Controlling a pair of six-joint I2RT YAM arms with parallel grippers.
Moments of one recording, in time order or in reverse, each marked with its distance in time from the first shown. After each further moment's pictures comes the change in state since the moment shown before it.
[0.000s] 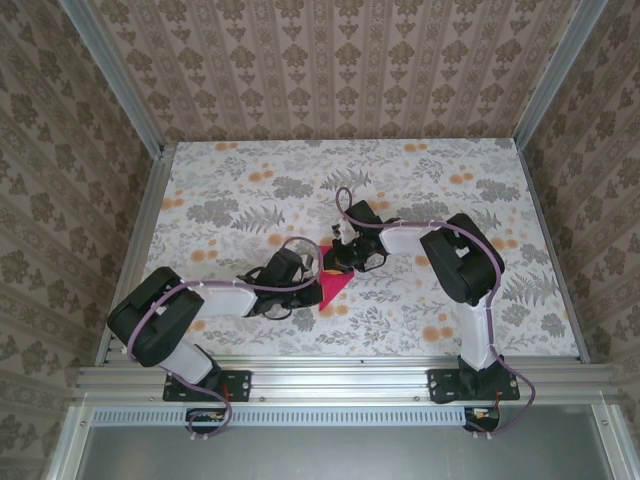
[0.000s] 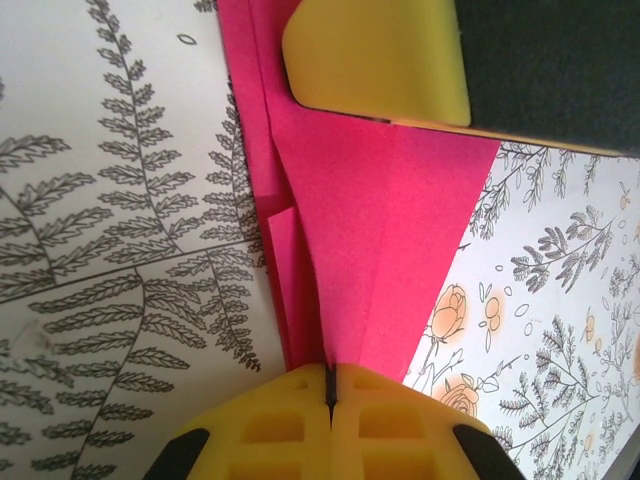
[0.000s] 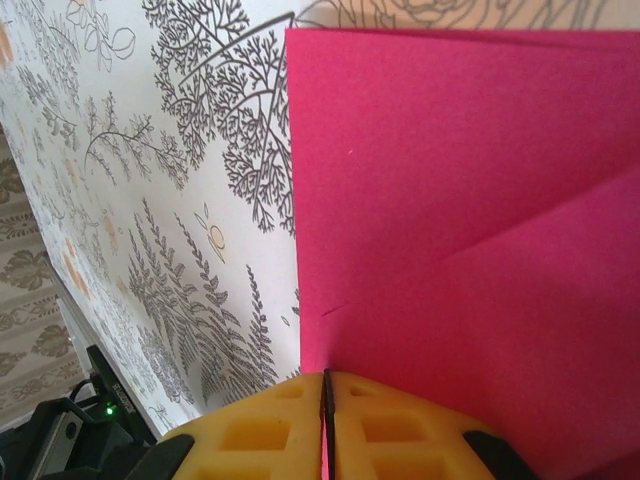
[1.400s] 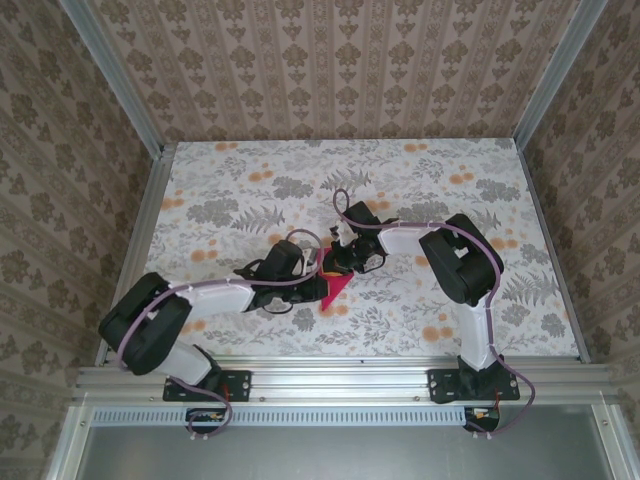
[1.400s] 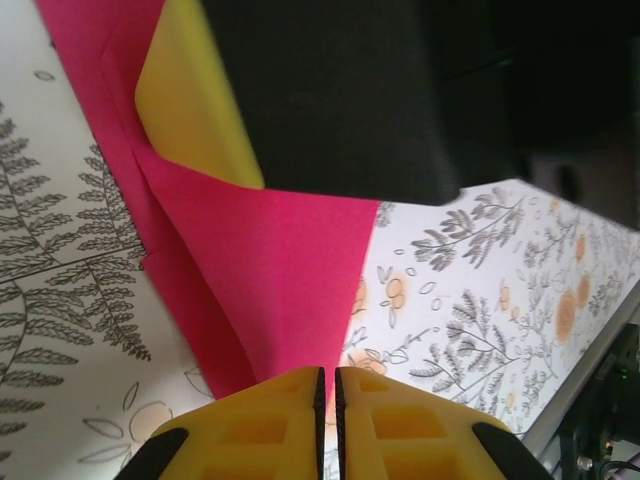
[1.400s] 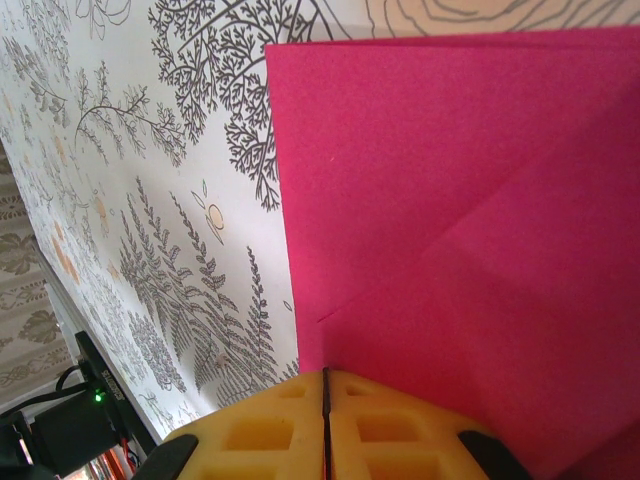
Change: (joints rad) left arm 0.014 -0.037 0.068 -0.080 0.097 0.026; right arm 0.006 0.000 0.004 -0.025 0.001 -0.034
